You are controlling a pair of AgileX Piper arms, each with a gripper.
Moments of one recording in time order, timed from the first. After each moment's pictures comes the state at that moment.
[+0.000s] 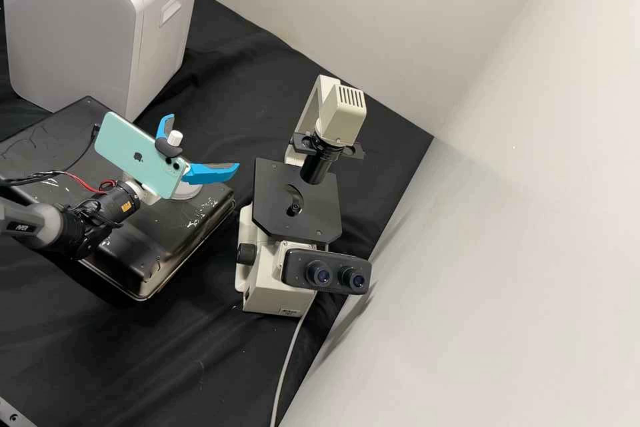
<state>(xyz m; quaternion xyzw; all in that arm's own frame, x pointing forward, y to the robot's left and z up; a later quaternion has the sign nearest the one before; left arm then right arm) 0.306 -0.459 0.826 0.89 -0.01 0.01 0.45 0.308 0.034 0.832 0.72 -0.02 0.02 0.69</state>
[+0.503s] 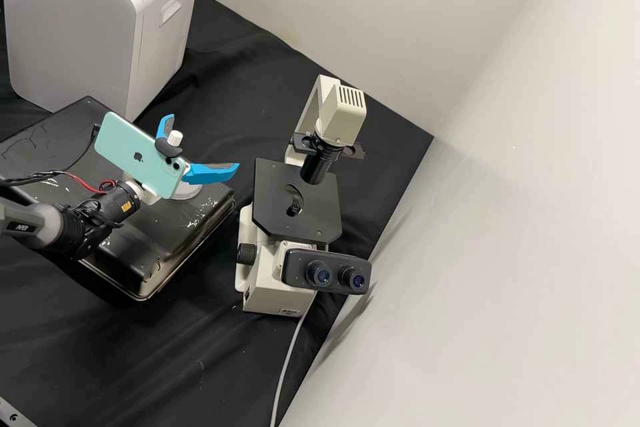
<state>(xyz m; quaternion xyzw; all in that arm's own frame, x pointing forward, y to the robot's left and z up) 0.298 -0.461 0.816 0.89 -0.01 -0.01 0.45 0.308 0.034 0.832 0.72 -0.02 0.02 0.69</state>
